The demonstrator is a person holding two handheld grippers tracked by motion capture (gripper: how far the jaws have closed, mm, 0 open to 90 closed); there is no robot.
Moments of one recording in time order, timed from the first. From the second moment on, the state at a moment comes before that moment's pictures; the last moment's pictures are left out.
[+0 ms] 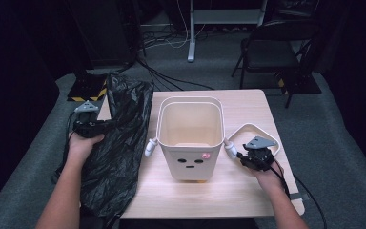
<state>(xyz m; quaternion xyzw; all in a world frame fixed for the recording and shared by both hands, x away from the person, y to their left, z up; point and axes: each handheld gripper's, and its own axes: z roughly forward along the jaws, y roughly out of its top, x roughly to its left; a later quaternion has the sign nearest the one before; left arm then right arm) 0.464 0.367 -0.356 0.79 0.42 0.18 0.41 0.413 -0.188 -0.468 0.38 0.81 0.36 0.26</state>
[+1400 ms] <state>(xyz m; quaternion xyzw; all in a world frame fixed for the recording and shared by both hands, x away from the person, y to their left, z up) 0.423 0.348 -0.253 0.82 0.28 0.12 0.48 0.411 -0.193 -0.462 0.39 0.80 0.37 0.26</state>
